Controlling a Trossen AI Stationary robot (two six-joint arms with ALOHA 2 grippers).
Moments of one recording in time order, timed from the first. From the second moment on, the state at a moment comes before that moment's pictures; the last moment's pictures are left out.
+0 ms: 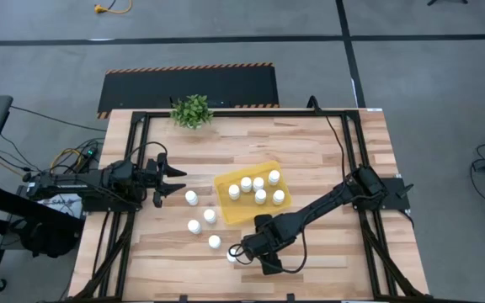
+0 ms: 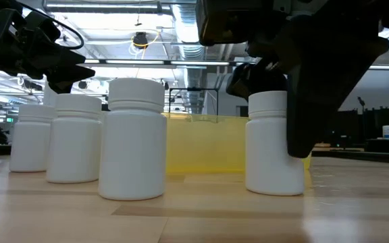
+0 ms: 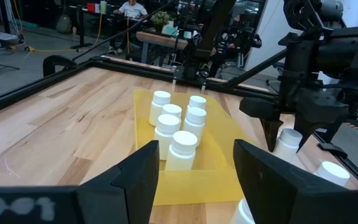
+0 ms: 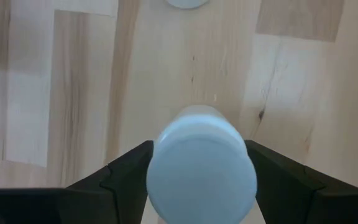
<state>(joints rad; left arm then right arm) 0.05 0.10 0.01 0.04 0.01 -0.19 0.46 2.10 1.55 -0.76 -0.05 0.28</state>
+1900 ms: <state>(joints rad) 0.05 0.10 0.01 0.04 0.01 -0.19 0.12 2.10 2.13 -1.24 -0.03 -0.06</state>
